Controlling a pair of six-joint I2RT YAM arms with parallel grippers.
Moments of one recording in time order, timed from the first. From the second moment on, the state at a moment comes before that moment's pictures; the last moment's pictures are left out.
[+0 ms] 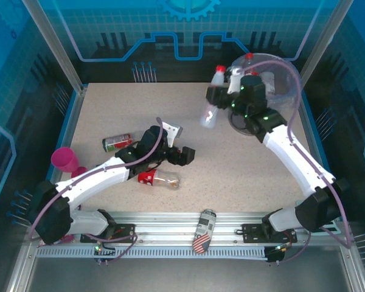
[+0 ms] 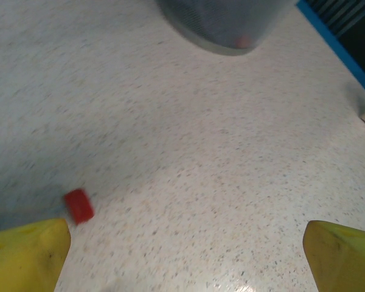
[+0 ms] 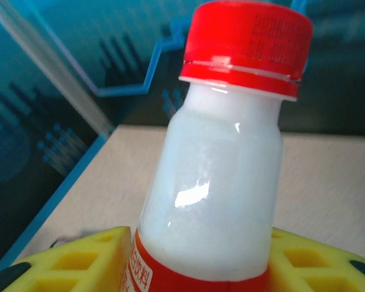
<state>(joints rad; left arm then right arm) -0.68 1.28 0.88 -0.23 0.08 -0.40 0.39 1.40 1.43 -0.30 -0.10 0.31</state>
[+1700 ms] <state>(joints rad) -0.52 0.98 0.73 -0.71 0.03 -0.74 -0.02 2.15 2.29 -0.90 0.18 -0.17</state>
